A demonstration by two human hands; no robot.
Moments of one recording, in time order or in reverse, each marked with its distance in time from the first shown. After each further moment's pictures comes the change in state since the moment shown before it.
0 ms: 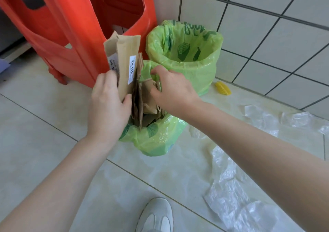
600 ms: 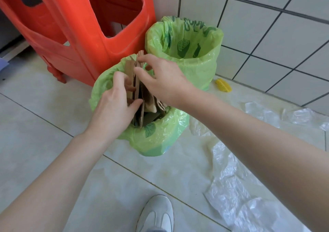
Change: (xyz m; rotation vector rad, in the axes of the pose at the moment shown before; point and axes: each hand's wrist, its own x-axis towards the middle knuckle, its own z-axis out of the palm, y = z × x) left_hand -0.002 0.006 -0.005 -0.117 -0.325 -0.062; right_hand 0.009 -0.015 -0.008 0.190 0.042 -0.069
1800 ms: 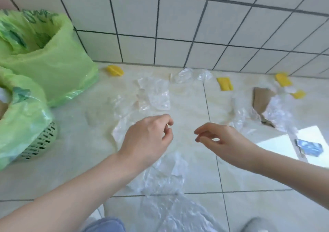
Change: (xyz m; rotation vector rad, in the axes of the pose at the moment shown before) left_hand -0.153 0.228 0.201 -0.007 -0.479 0.608; right_hand -0.389 0.185 -0.167 0.112 -0.021 0.801
